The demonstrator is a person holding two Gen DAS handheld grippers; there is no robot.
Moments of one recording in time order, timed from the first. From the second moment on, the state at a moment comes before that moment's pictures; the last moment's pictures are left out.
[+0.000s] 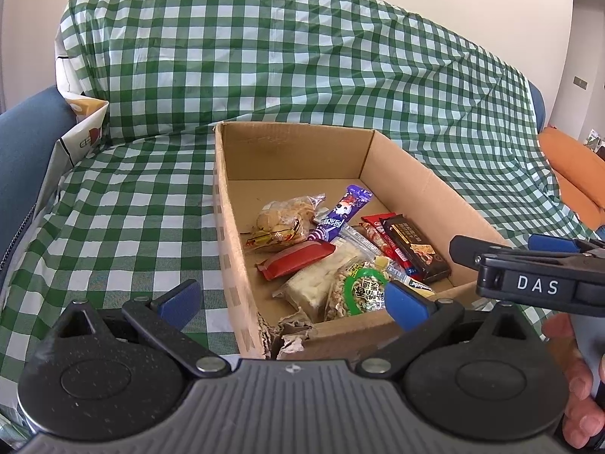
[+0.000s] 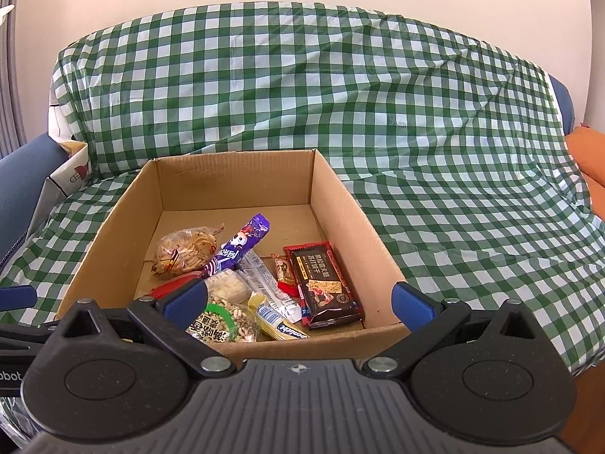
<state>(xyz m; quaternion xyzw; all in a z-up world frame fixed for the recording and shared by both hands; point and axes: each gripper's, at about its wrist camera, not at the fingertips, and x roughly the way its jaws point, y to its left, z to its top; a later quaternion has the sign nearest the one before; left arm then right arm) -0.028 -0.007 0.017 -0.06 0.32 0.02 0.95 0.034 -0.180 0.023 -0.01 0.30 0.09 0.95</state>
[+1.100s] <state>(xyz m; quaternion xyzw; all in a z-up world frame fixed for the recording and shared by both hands) -0.027 -0.005 0.015 -0.07 0.33 0.03 0.94 0.035 -0.183 0.023 -0.02 0.30 0.11 0.95</state>
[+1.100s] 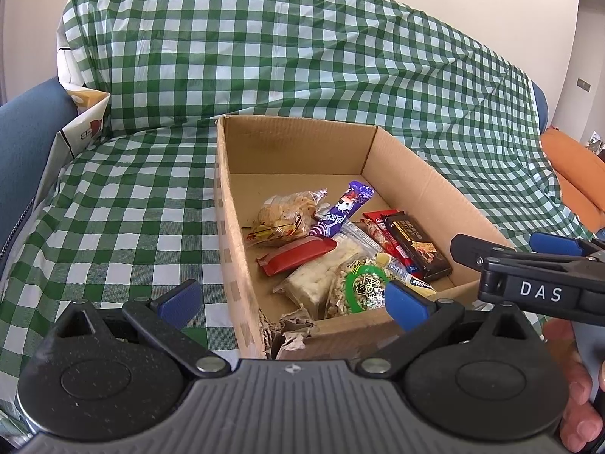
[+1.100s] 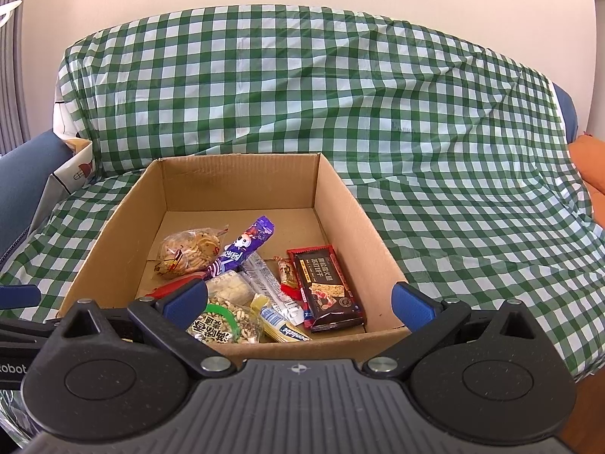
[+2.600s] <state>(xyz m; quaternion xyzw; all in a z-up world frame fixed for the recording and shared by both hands) -0.026 -0.010 0.015 -0.07 0.32 0.02 0.94 0.040 -0.187 0.022 -0.02 0.30 0.11 0.95</state>
